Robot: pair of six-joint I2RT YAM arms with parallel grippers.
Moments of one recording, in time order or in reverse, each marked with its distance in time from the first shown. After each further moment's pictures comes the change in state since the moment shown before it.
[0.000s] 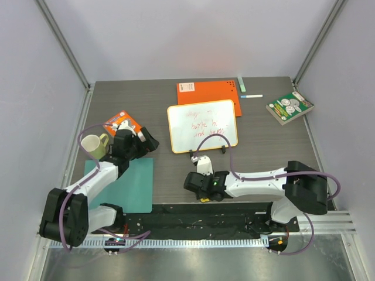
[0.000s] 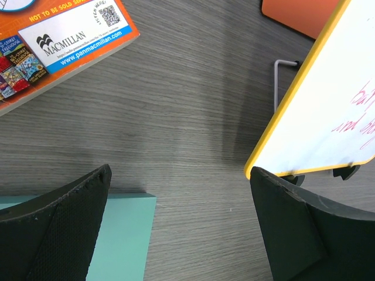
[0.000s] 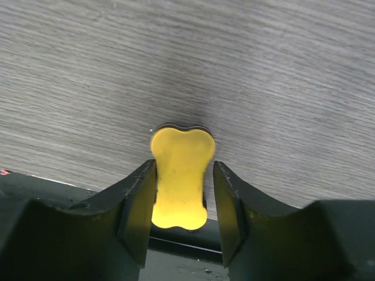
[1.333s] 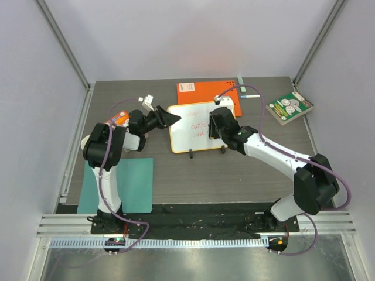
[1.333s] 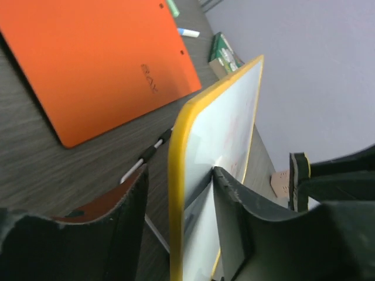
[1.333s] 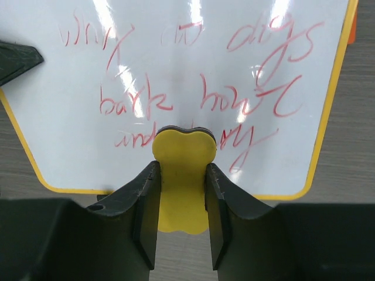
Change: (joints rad) left arm 0.021 0.854 0.384 0.986 0.586 -0.181; right arm -0.609 -0.044 0.225 0.293 -0.079 -0.502
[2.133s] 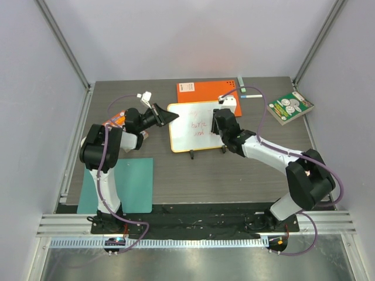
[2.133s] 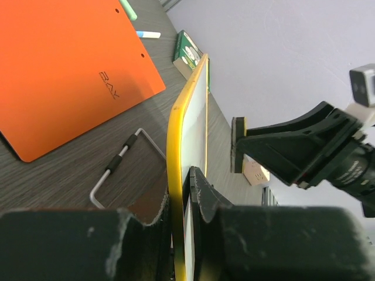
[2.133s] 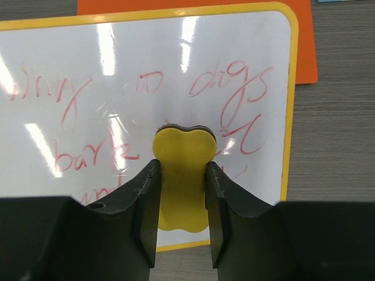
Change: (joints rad) left arm 0.032 -0.018 0.008 0.119 0.142 -0.099; right arm -0.055 0.061 -0.062 0.261 0.063 -0.066
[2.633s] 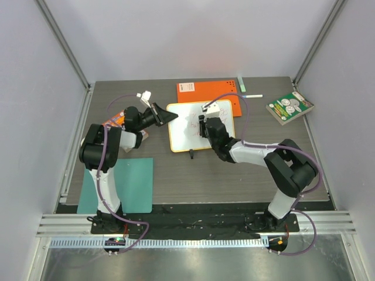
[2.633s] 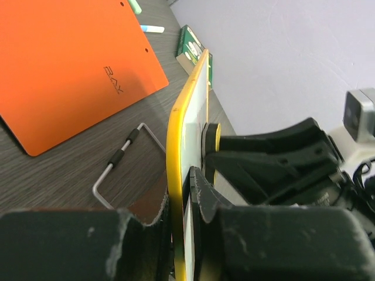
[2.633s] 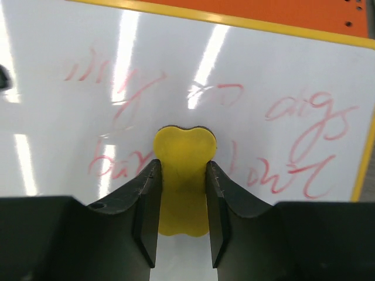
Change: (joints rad) left arm 0.005 0.001 0.016 -0.049 0.024 0.002; right arm 0.071 0.170 -0.105 0.443 0.000 -0.209
